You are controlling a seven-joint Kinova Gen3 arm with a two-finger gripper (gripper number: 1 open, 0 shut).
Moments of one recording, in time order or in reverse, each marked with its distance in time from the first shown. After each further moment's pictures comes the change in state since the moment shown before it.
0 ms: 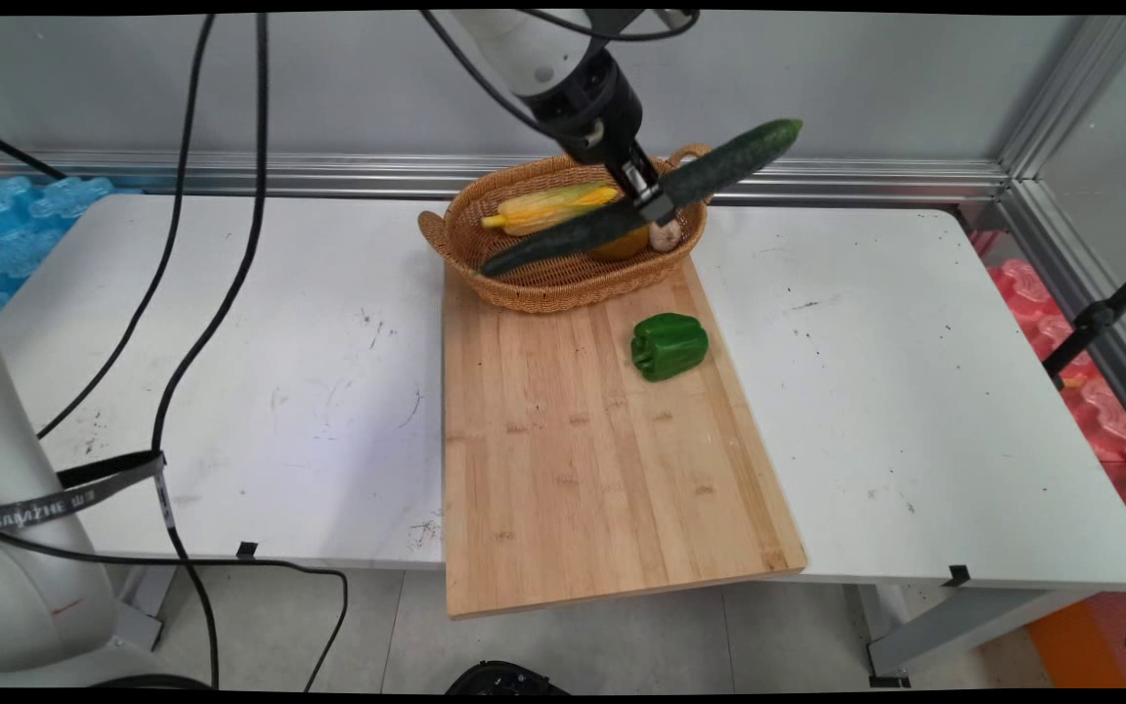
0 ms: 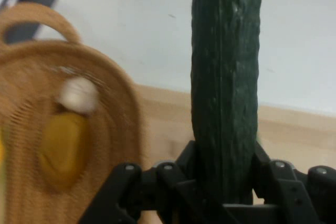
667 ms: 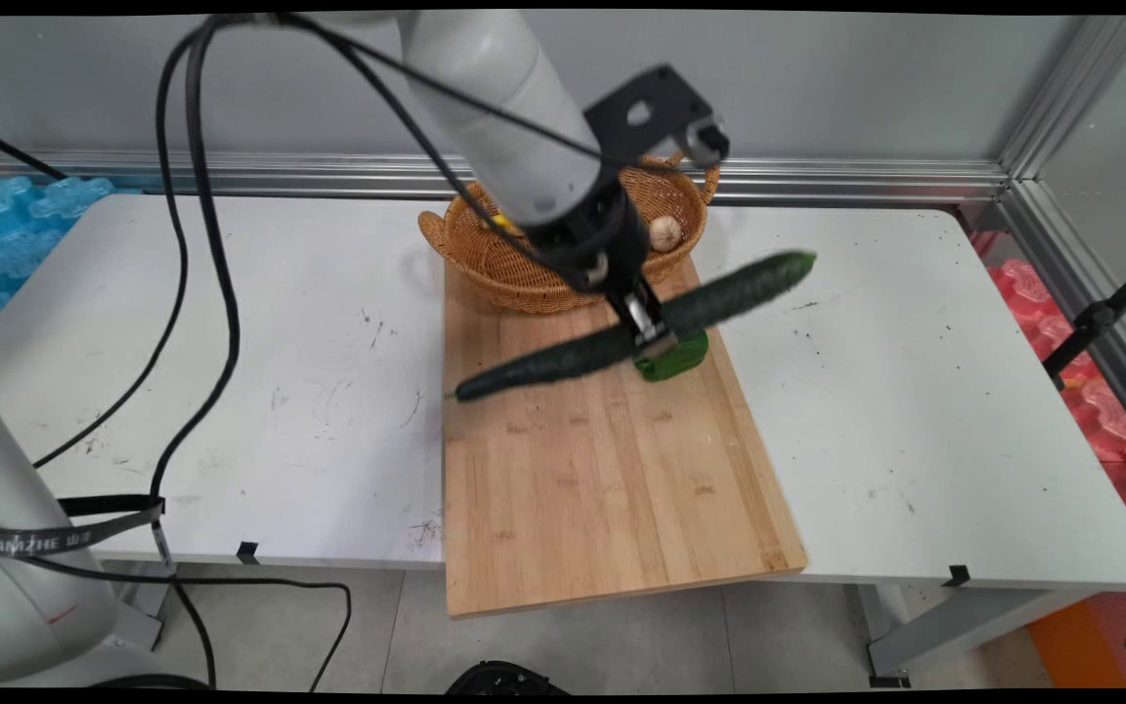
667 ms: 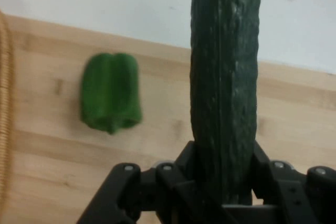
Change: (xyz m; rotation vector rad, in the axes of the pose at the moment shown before) arm -0.032 0.111 0.000 -0.064 -0.109 -0.035
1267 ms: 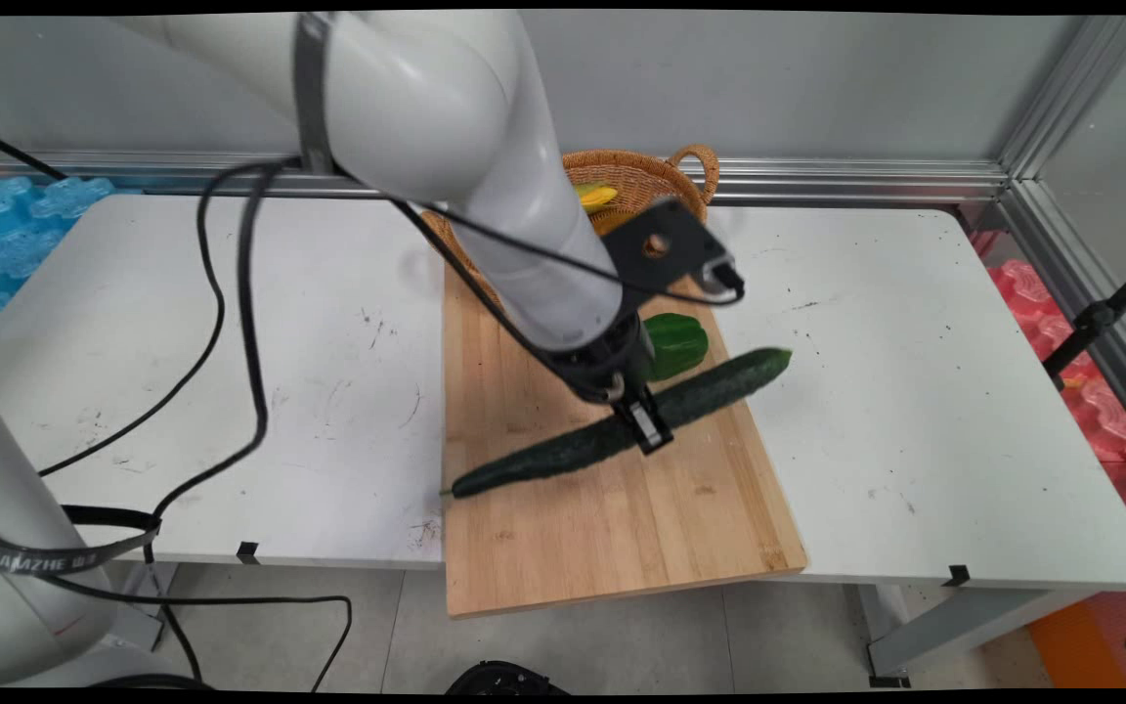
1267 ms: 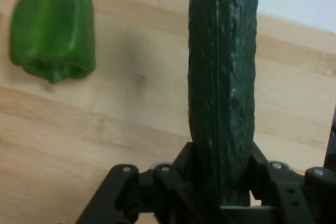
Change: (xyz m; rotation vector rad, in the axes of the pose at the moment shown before) arm -0.022 0.045 0.055 0.020 -0.098 -0.082
